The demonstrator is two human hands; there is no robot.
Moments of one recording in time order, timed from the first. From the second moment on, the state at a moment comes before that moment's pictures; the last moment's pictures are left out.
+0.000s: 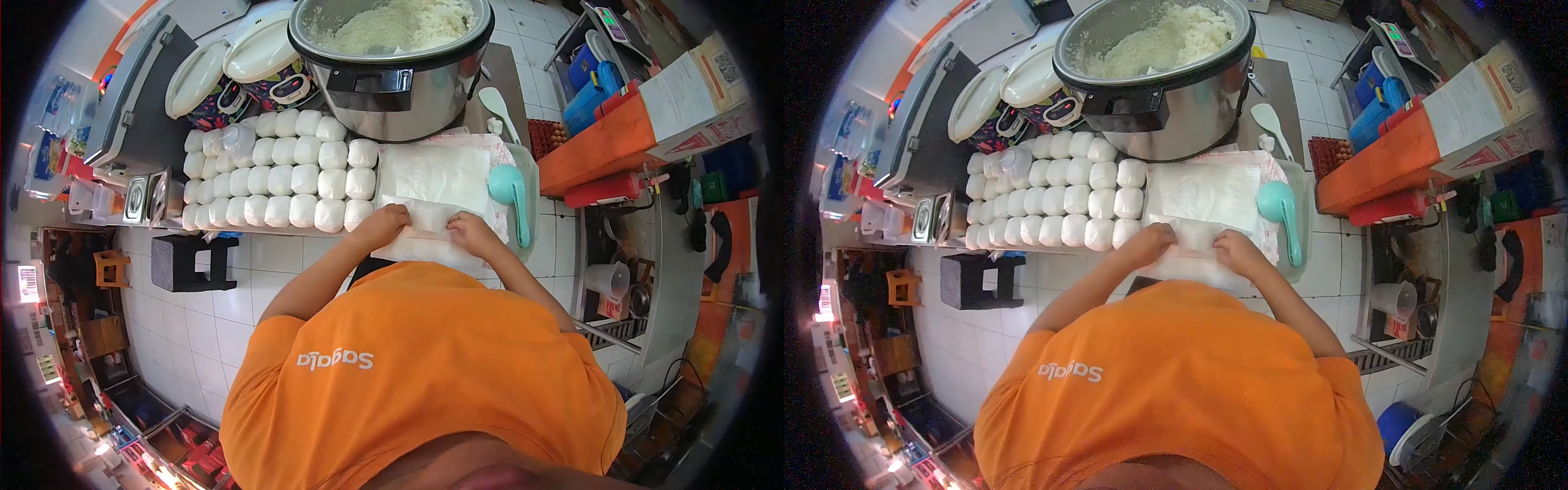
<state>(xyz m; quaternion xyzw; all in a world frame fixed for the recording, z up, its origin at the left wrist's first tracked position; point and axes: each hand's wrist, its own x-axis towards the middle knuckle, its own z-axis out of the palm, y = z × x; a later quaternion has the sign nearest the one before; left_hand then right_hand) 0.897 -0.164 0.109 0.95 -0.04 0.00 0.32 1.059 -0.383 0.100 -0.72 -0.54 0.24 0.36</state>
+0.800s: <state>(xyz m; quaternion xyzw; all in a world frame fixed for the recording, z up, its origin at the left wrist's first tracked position) 0.914 -0.182 0.052 0.89 0.20 0.10 0.40 1.083 -0.357 0.083 -0.70 -0.11 0.50 0.50</state>
